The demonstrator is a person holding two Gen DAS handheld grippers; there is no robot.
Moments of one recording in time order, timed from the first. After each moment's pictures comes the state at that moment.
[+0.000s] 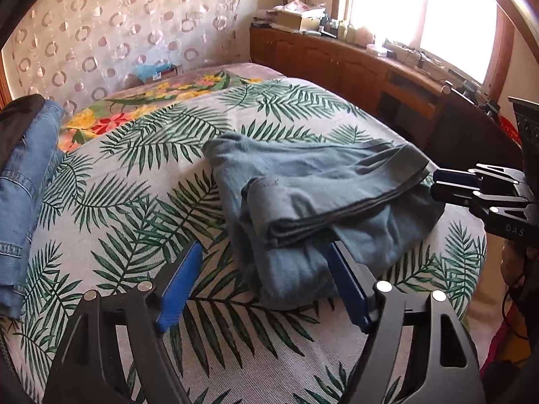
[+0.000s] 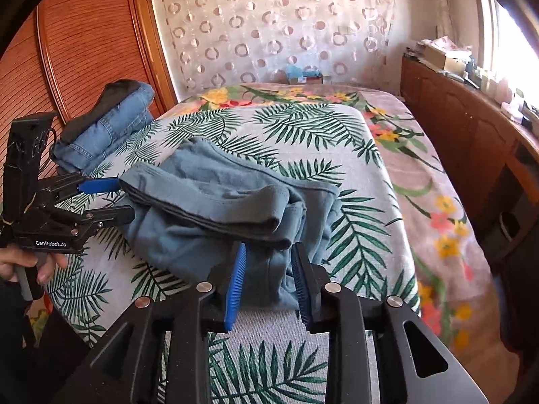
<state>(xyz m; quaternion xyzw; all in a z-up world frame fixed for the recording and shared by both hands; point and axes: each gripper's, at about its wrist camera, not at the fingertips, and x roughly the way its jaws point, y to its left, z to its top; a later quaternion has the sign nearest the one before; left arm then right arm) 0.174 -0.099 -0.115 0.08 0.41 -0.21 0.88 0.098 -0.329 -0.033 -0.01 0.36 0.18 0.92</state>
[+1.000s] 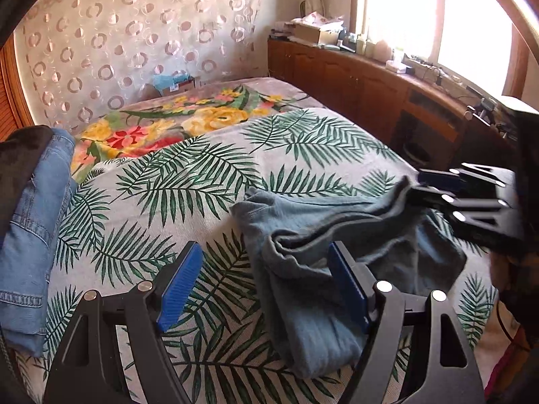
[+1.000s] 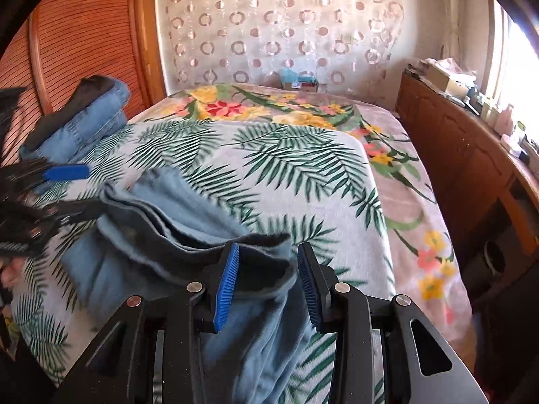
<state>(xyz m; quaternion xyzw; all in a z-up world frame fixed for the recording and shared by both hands) 0.215 -0.100 -0.086 0.07 0.39 -0.18 0.90 0.170 -0.314 -0.018 -0.06 0.35 0.14 0.93</state>
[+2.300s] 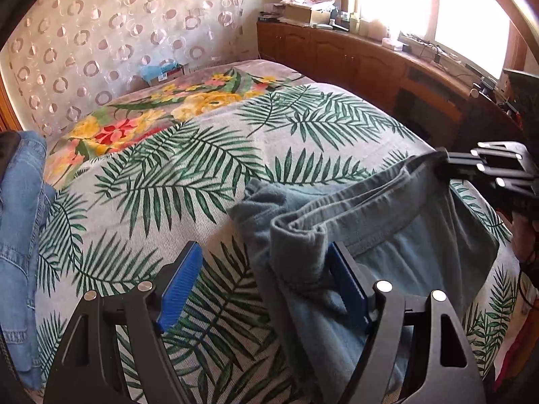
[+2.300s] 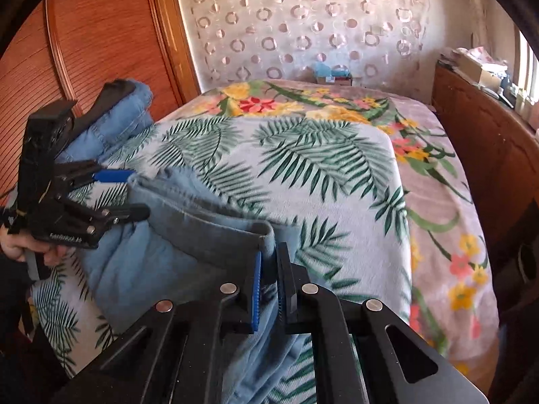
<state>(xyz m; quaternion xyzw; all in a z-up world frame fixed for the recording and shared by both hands) 0.255 -0.110 -0.116 0.10 0.41 -0.19 0.88 0.198 -0.339 -0.030 -0.03 0.35 0.23 0.91</state>
